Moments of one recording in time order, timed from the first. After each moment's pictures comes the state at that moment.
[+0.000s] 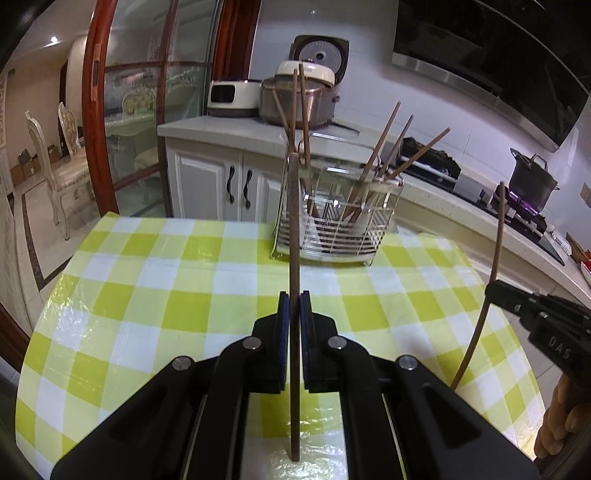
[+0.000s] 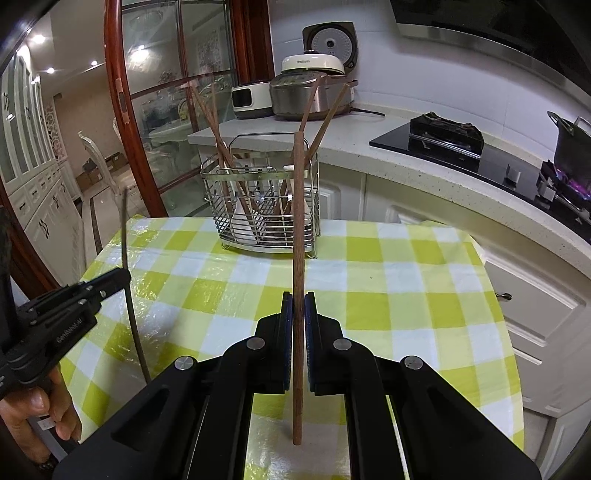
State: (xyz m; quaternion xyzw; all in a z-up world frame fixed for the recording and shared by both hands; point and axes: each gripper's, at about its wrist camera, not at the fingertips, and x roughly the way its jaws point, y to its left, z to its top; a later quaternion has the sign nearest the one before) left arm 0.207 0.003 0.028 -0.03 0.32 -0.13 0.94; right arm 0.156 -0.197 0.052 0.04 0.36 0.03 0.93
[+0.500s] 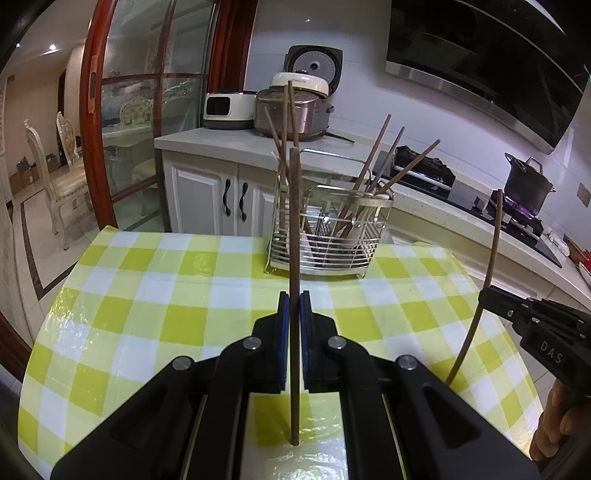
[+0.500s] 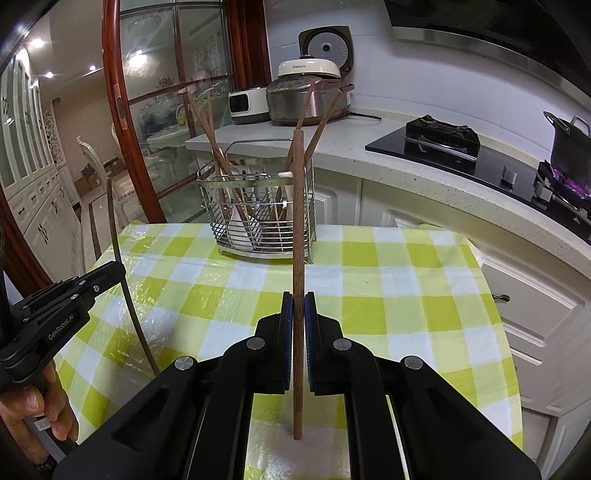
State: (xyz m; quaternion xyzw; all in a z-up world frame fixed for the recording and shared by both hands) left arm 0.206 -0.003 0.040 -0.03 0.30 -0.14 0.94; right arm 0.156 -0.202 0.055 0.04 0.35 0.02 0.94
